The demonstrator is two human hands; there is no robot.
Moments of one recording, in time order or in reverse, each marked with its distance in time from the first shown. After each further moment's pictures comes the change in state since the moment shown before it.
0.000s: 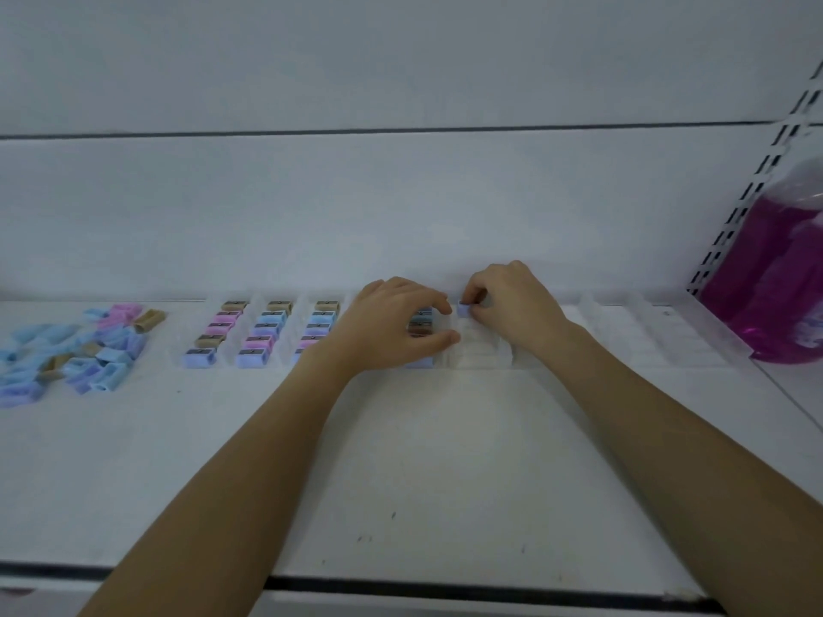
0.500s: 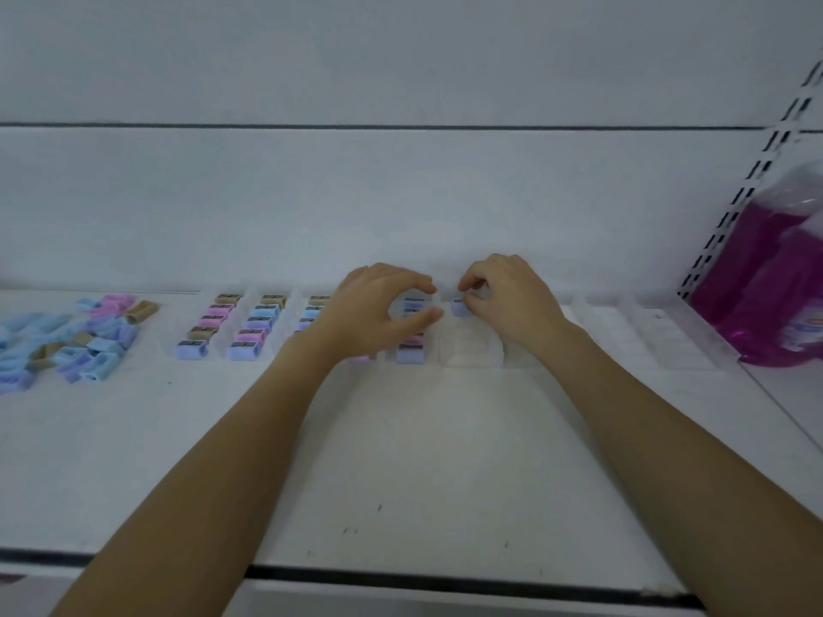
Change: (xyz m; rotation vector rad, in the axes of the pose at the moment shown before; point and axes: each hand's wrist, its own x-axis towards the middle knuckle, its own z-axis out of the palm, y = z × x) left_hand -0.001 -0.004 -0.009 -0.040 0.092 -0.019; right_hand -0.003 0.001 -0.006 0.001 0.085 -0.017
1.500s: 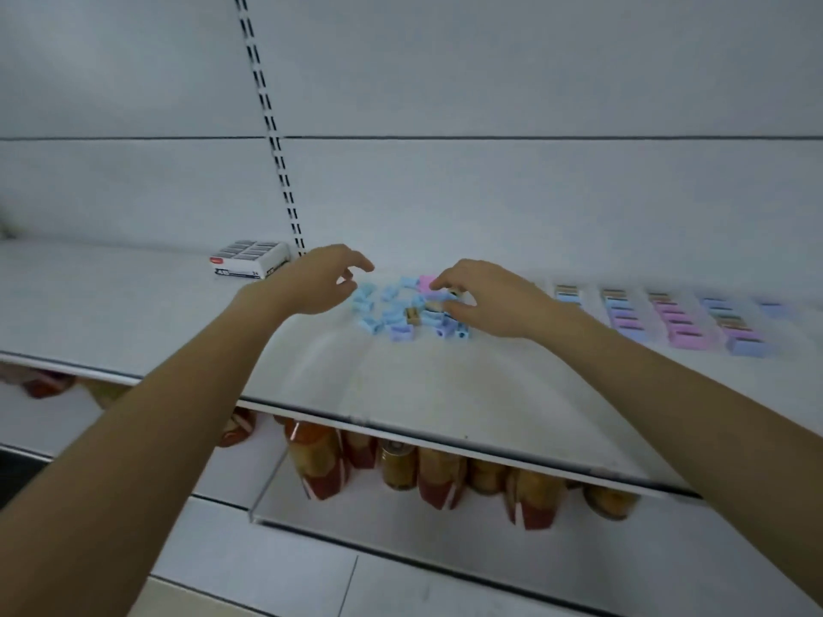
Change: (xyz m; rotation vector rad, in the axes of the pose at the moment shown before) left_hand -0.227 -0.234 -0.228 0.210 -0.141 -0.391; right_hand 0.030 -0.332 0.108 0.035 -0.305 -0.397
